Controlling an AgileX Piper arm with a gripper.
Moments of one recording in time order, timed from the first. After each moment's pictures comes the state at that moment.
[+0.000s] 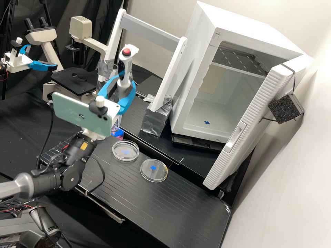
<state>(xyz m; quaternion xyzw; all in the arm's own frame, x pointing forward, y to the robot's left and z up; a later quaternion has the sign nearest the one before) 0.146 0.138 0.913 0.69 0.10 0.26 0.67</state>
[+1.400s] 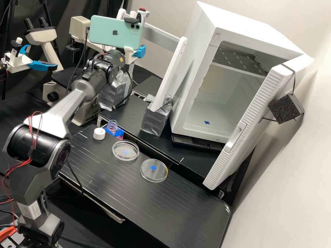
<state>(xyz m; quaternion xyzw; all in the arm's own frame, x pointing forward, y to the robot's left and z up) 0.316 0.289 0.939 0.65 0.15 0.01 0.74</state>
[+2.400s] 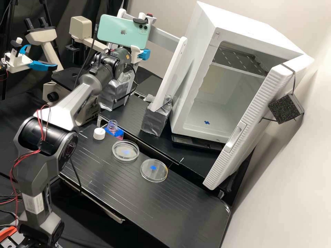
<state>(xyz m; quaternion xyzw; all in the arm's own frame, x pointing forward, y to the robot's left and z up) 0.337 0.291 0.944 0.66 0.14 -0.02 0.74</state>
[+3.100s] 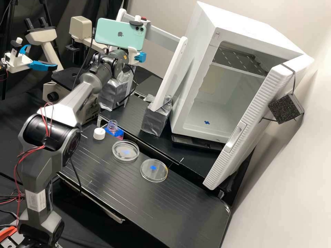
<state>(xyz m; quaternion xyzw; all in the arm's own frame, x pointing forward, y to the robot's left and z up) 0.350 0.291 0.923 0.64 0.15 -0.04 0.75</state>
